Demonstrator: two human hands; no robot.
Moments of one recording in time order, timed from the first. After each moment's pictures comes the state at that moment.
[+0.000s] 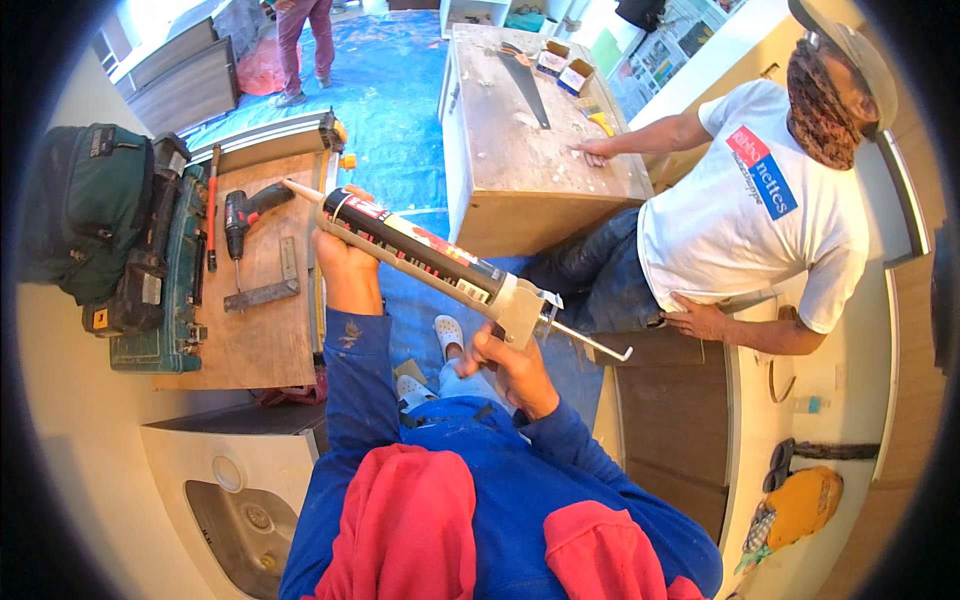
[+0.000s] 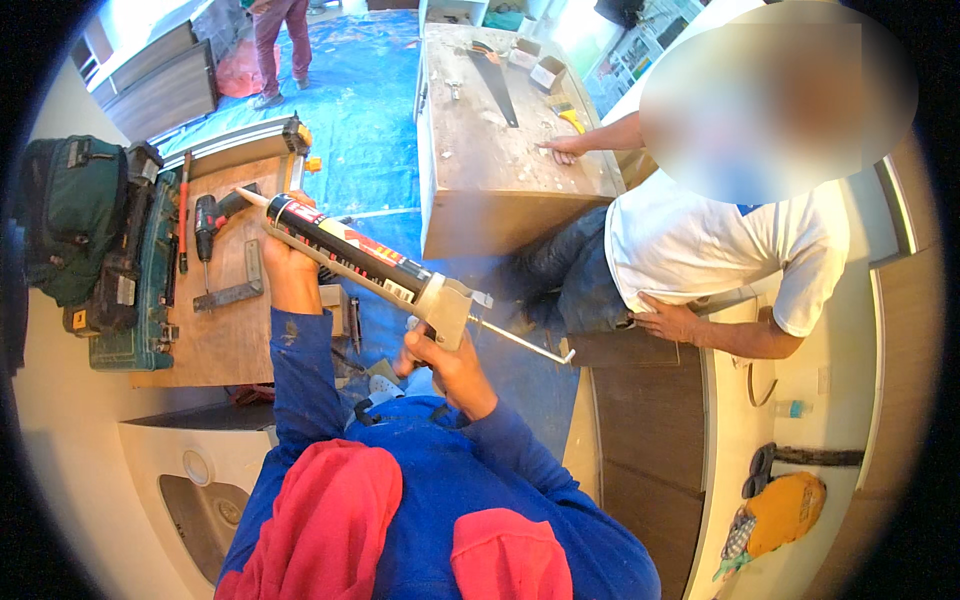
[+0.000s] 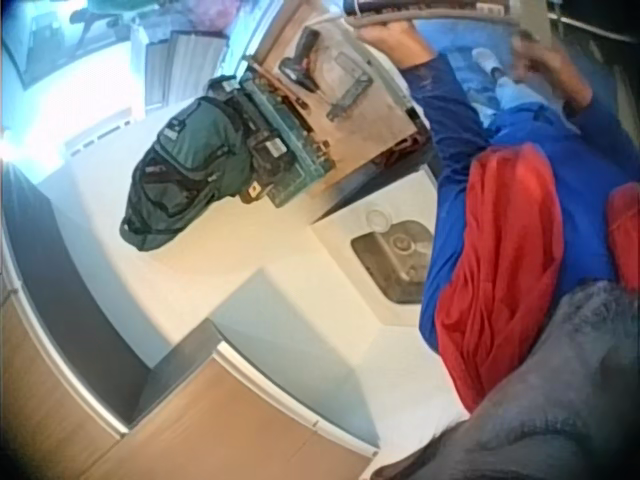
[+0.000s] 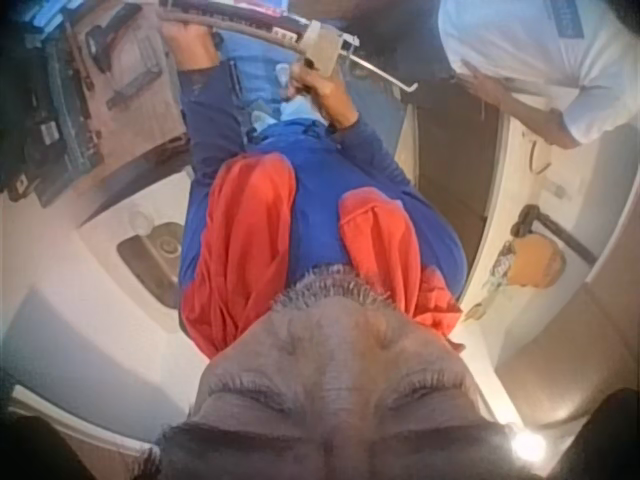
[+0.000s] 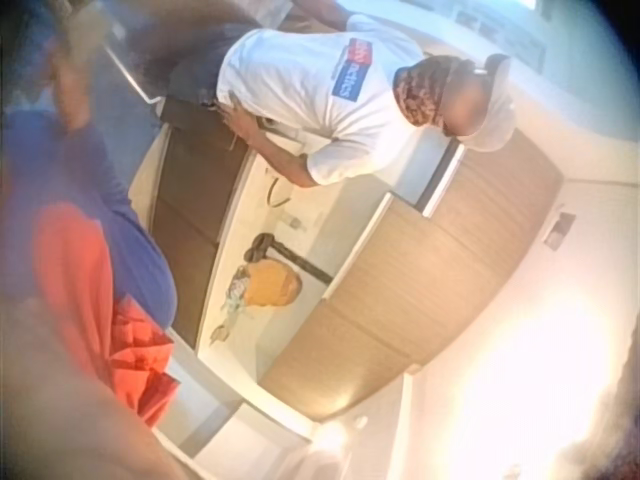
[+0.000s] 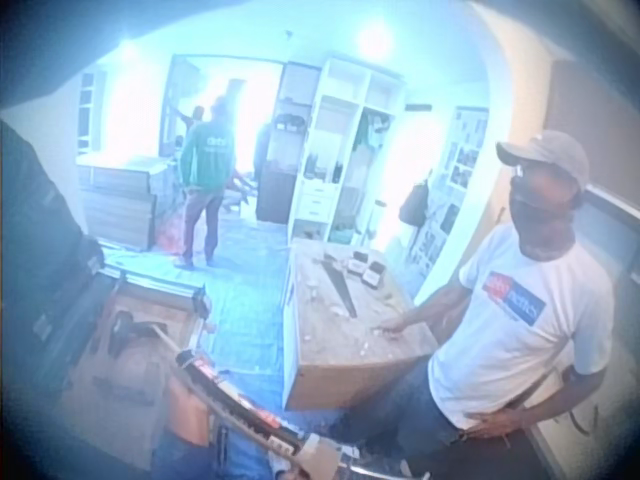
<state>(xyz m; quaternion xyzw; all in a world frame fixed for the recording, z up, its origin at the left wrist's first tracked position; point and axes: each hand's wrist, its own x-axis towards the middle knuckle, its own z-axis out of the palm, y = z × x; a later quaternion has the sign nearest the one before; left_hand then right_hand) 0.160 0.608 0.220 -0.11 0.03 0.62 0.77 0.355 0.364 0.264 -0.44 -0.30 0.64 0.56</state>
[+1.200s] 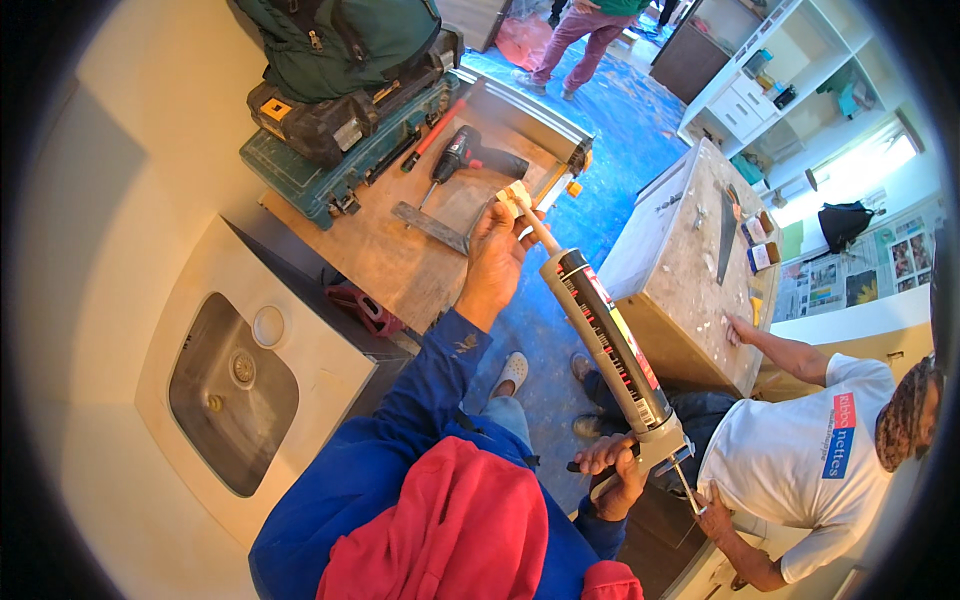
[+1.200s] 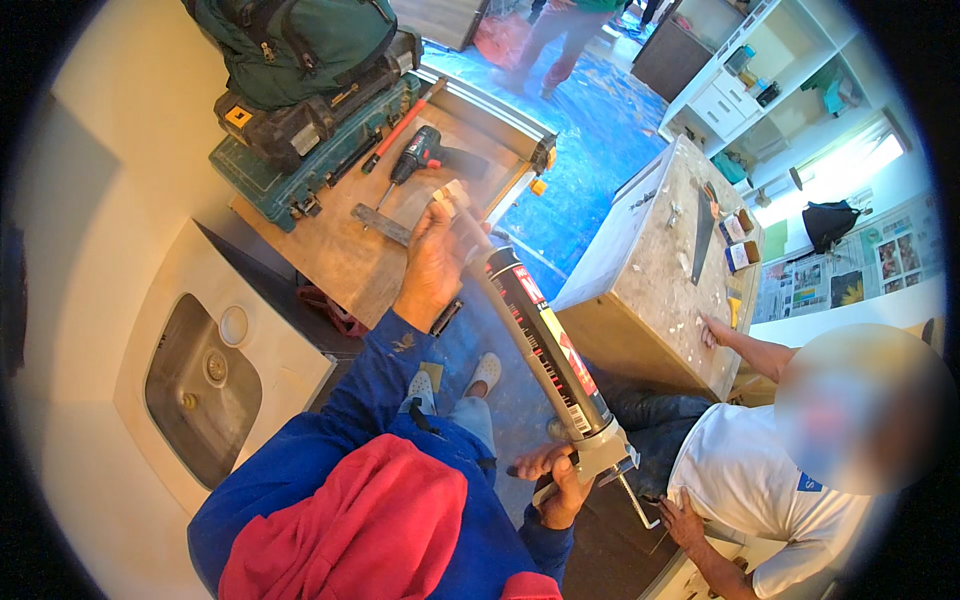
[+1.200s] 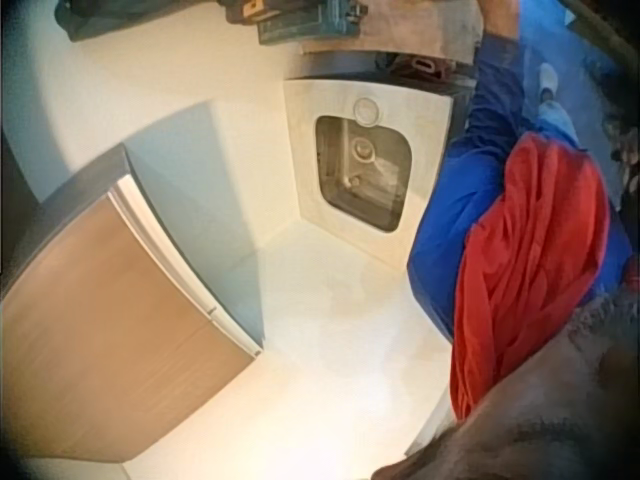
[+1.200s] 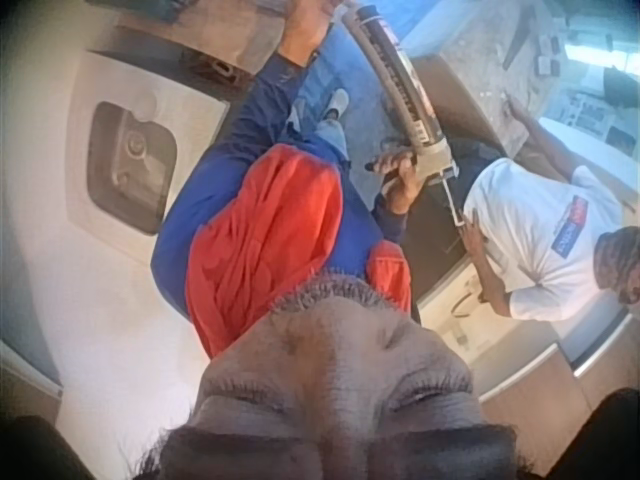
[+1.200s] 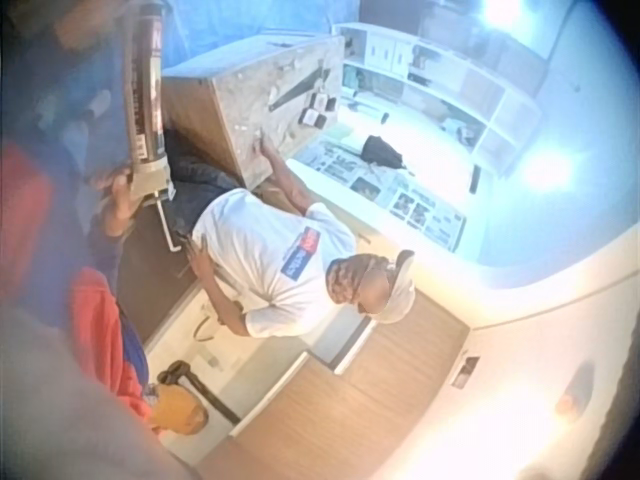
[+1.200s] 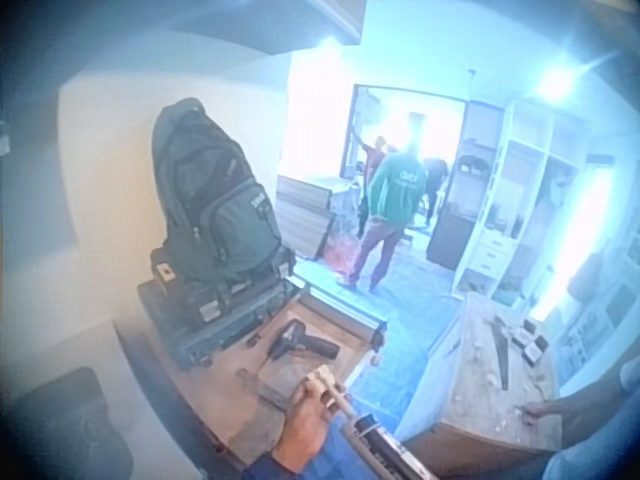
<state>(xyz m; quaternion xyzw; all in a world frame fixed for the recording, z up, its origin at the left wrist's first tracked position) 0.090 0.554 0.225 0.18 0.21 0.79 0.56 0.359 0.342 0.293 -0.40 -0.38 0.63 0.54</state>
